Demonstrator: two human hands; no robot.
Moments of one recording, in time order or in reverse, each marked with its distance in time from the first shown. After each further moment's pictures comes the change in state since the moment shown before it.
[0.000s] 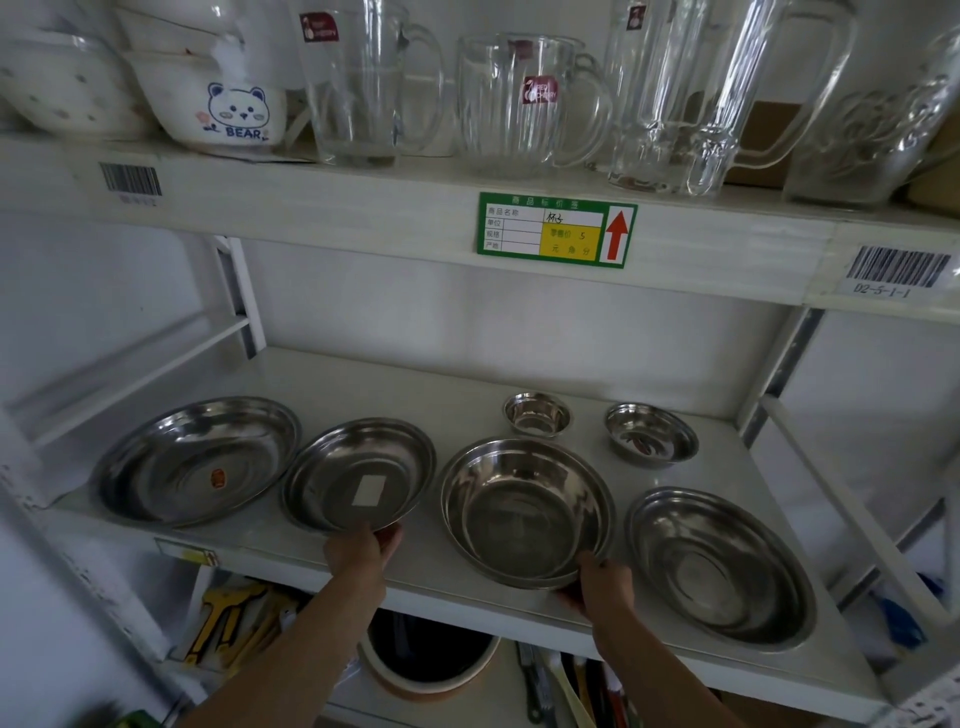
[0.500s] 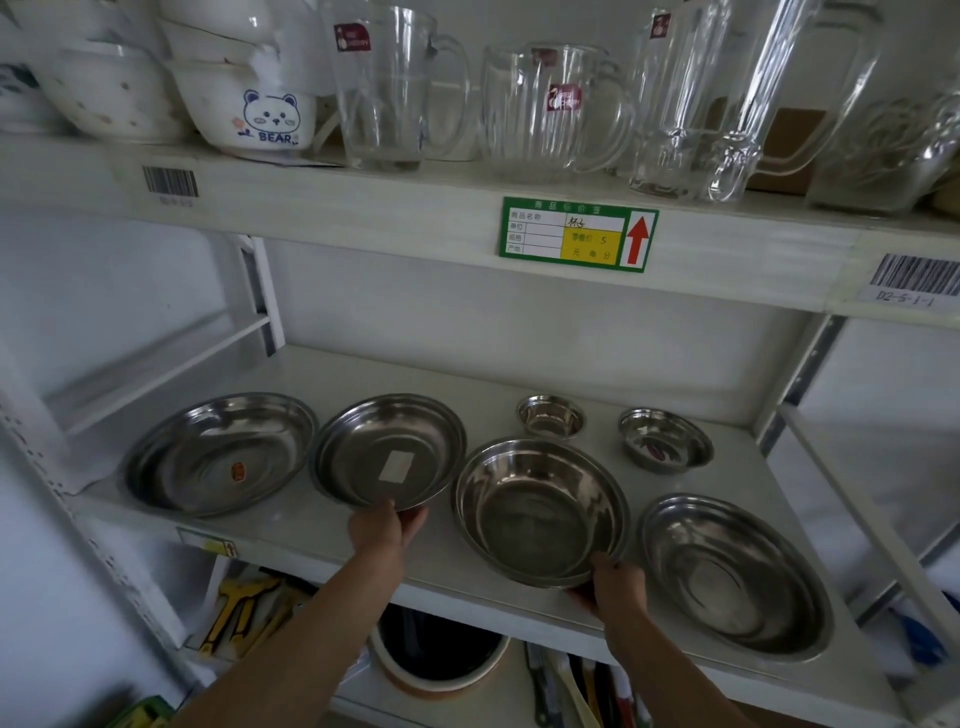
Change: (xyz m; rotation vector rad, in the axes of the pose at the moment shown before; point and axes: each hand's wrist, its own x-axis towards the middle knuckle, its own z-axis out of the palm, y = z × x) left_hand -0.024 0.015 0.014 0.013 -0.154 0.022; right_hand -0.004 -0.004 0.000 0.041 -0.018 0.021
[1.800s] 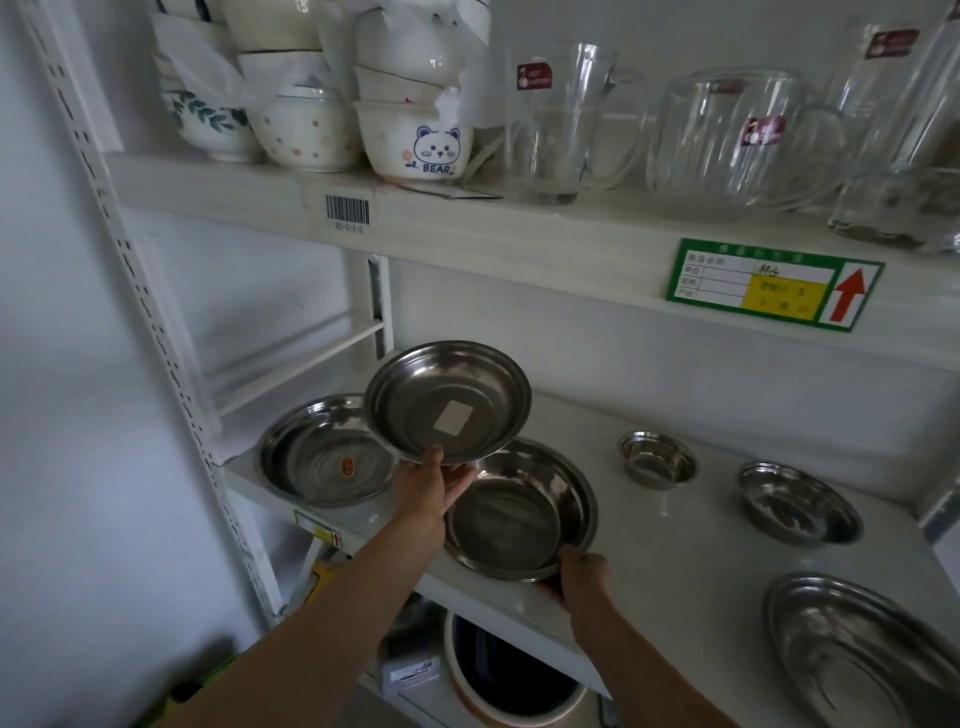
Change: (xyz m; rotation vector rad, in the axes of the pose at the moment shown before) left_hand -0.013 0.097 -0.006 -0.055 -0.103 0.117; right_hand -0.037 -0.024 0.148 -0.017 -0.290 -0.029
